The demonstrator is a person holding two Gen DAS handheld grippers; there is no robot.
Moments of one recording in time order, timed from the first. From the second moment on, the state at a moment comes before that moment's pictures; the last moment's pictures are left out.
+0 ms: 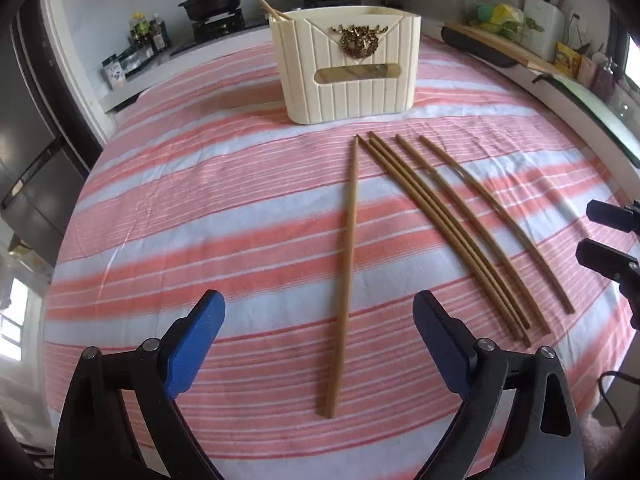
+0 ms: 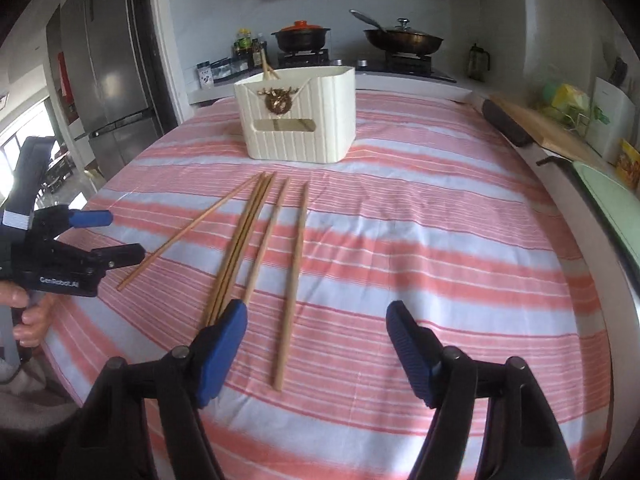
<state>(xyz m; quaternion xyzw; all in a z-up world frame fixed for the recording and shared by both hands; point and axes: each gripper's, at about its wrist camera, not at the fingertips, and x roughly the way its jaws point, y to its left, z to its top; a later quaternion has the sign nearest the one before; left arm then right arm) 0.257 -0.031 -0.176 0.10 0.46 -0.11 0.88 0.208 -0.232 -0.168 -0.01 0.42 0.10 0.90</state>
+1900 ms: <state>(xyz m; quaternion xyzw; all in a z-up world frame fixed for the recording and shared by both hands) 0.235 0.026 -0.187 0.03 0.51 -0.18 0.84 0.201 -0.242 -0.200 -0.06 0.55 0.12 0.83</state>
